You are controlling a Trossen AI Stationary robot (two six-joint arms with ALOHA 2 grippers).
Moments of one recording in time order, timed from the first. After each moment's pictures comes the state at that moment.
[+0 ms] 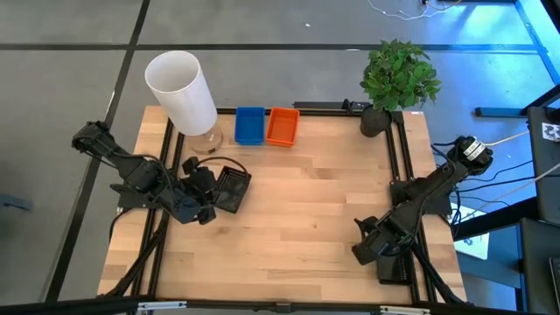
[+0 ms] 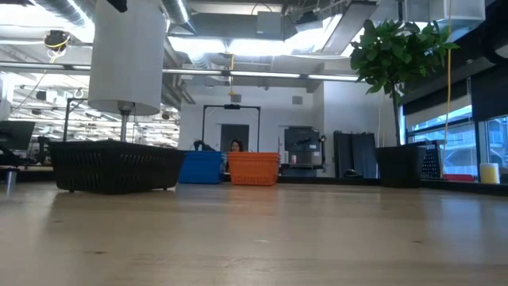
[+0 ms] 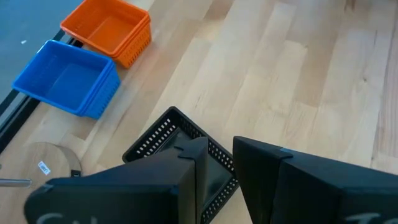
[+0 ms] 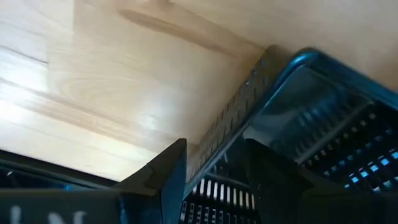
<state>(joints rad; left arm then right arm) -0.57 1.14 1.21 -1.09 -0.67 -0.79 0.75 1.42 0.78 -0.74 -0.31 1.94</state>
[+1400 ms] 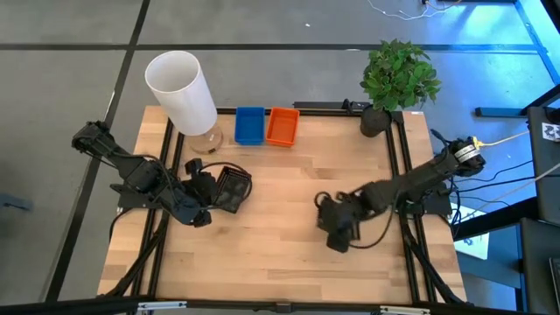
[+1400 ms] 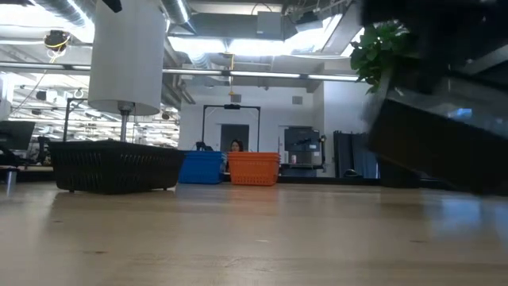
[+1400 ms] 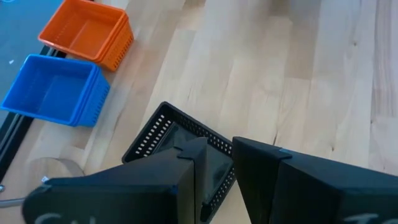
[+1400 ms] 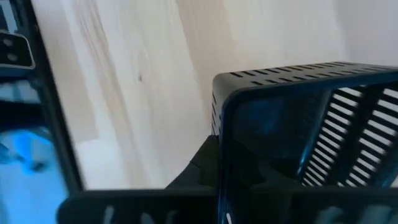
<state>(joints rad) -0.57 1.14 1.21 -1.09 -0.61 -0.64 0.40 1.53 1.13 -0.78 -0.03 0.68</state>
